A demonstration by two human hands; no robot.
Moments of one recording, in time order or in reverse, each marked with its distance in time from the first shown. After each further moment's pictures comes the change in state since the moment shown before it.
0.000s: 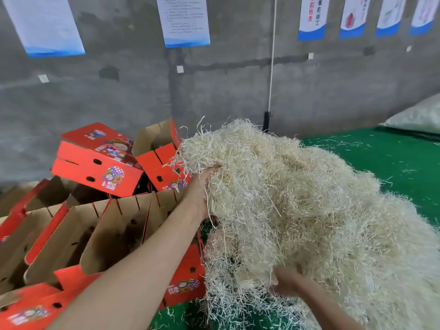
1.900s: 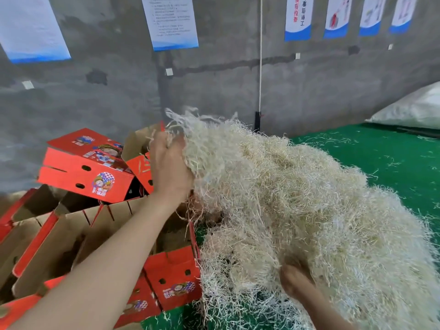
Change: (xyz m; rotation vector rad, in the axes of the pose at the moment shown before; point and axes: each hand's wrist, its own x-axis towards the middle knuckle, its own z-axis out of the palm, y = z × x) left_hand -0.011 0.036 -0.012 1.224 0.524 1.029; right_hand -0.001 0.021 0.016 0.153 0.335 0.170
